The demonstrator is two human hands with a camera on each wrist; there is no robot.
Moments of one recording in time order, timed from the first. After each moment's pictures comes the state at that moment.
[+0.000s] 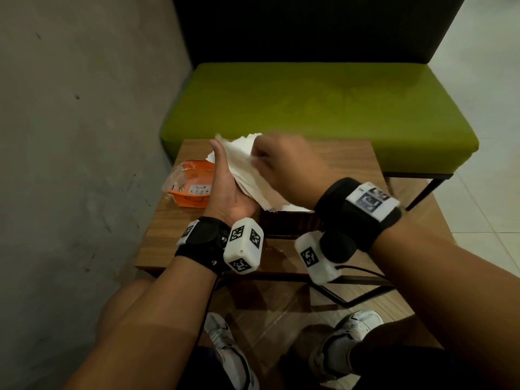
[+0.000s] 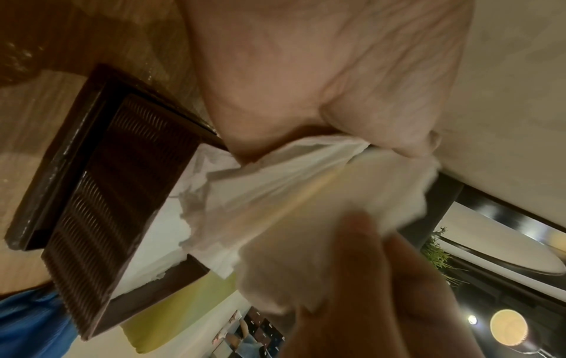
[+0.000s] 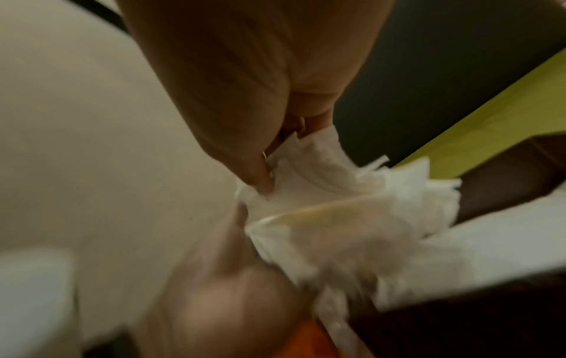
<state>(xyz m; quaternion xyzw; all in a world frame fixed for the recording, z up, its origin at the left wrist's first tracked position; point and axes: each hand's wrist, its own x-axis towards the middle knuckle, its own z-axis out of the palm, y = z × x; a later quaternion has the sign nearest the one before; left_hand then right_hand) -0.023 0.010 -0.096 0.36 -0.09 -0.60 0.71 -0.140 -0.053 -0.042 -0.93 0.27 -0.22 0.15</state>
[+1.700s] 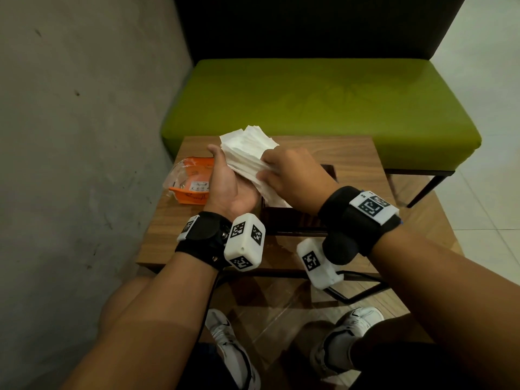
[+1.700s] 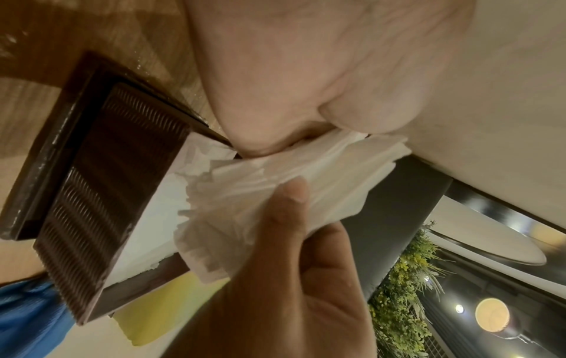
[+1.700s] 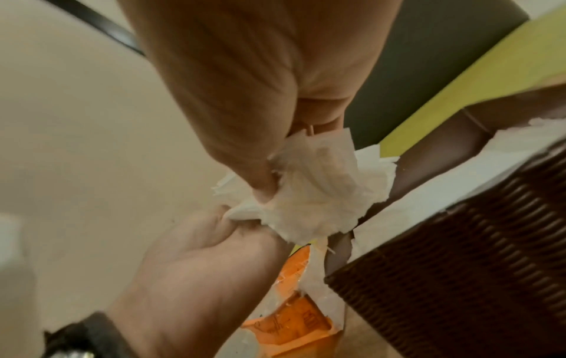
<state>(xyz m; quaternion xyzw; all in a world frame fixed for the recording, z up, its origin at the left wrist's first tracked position) -0.018 0.002 -0.098 0.37 -0.06 -0.57 0.73 -0.148 -0.049 -0.064 -0.91 0.31 -0.18 0.20</state>
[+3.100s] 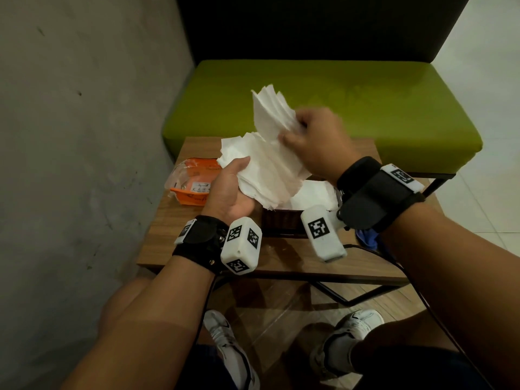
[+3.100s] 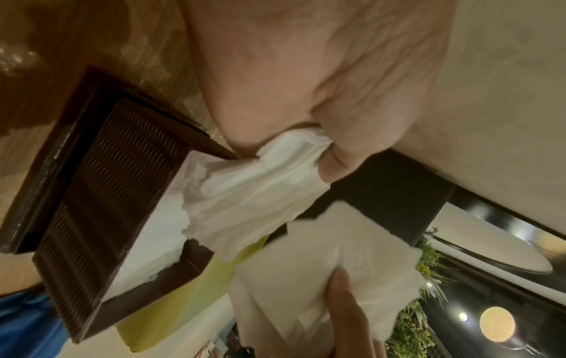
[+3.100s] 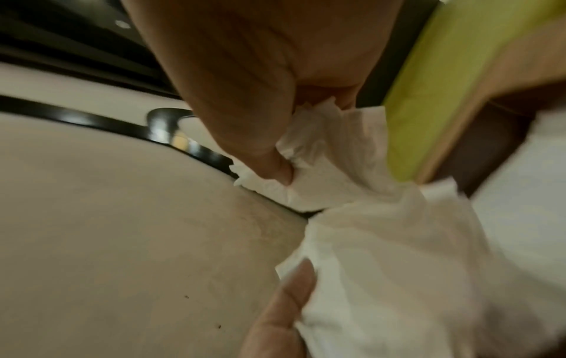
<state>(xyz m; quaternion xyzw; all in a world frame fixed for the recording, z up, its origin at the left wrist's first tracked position) -0.011 0.013 -0.103 0.41 -0.07 -0.60 0.69 -0.152 -0.080 -0.024 -0.82 0.42 -0.26 0.29</state>
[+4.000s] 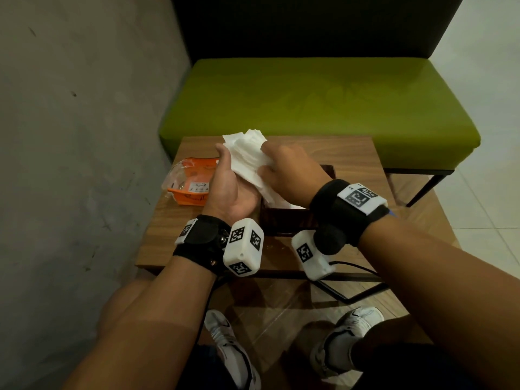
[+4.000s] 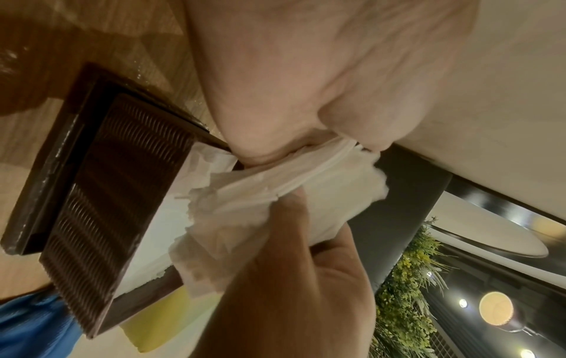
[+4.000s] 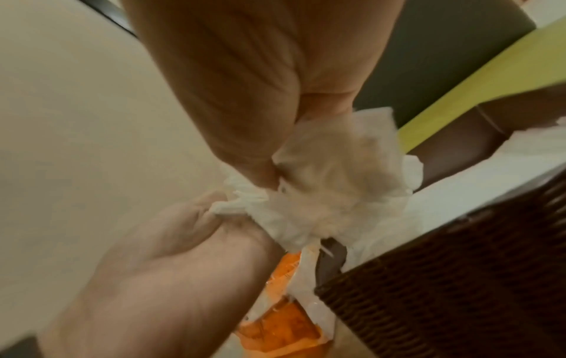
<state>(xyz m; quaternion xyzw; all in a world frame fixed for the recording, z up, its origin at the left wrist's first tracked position) -0.017 0.007 -0.101 0.38 -0.08 -0.59 0.71 -0.136 -0.058 -0.066 -0.90 0.34 -0.15 0.22</state>
